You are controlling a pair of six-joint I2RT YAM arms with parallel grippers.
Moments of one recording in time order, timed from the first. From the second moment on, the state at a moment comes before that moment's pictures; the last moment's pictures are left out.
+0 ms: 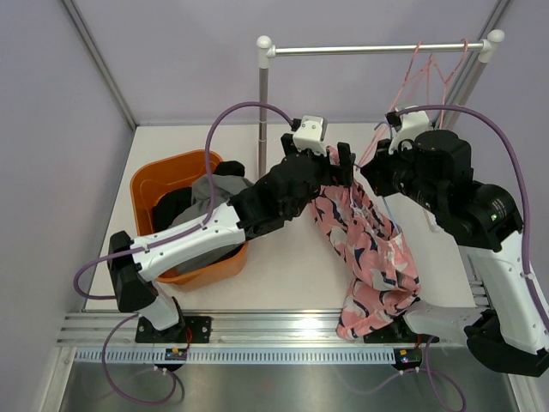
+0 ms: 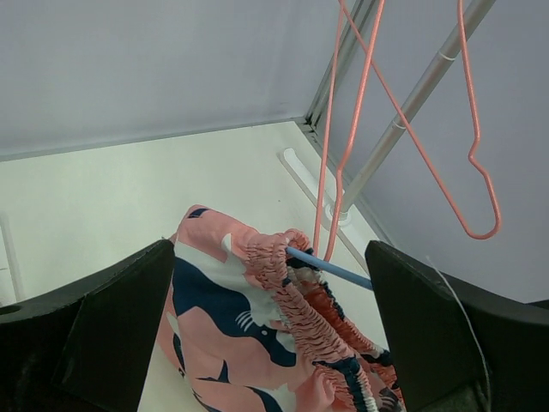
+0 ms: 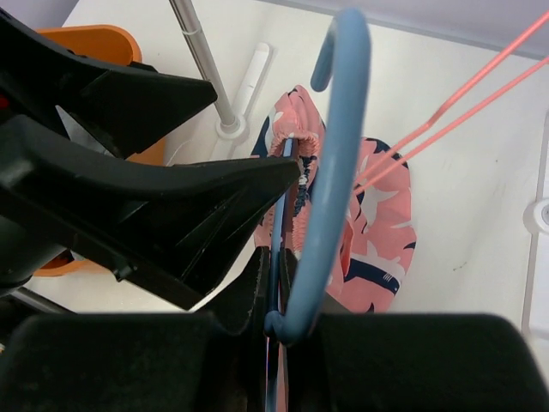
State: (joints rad) left arm -1.12 1.60 1.59 -0.03 -0.60 -0.33; right arm 0.61 1.12 1.76 -1.04 0.15 0.20
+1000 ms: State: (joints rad) left arm -1.12 1.53 1.47 -0.03 -0.59 -0.37; right arm 0.61 1.16 1.83 -1.05 0.16 0.19
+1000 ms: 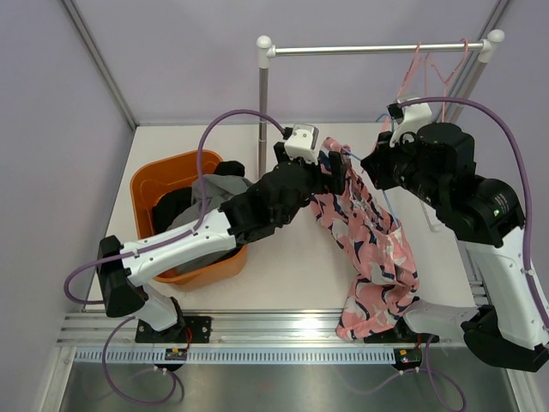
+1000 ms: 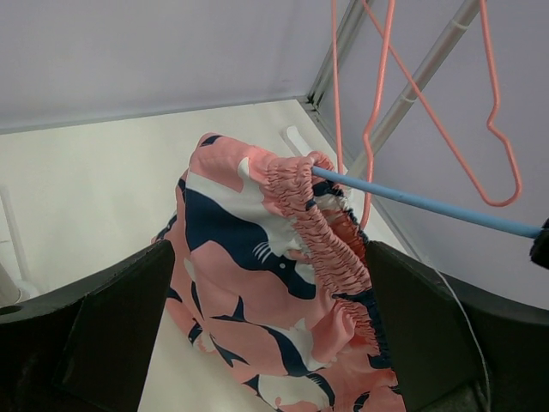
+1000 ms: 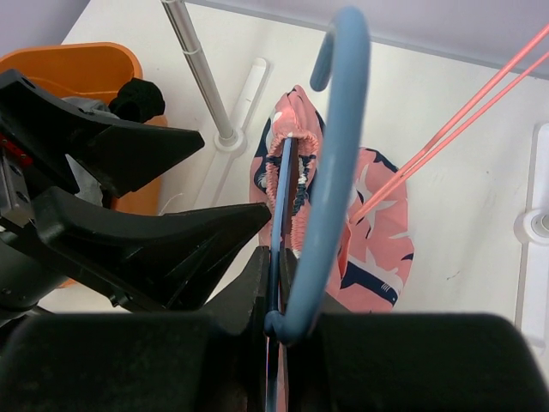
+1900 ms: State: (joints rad) left arm -1.05 1.61 1.55 -0.08 -0.56 -0.39; right arm 0.61 1.15 1.87 -1.06 0.14 0.19
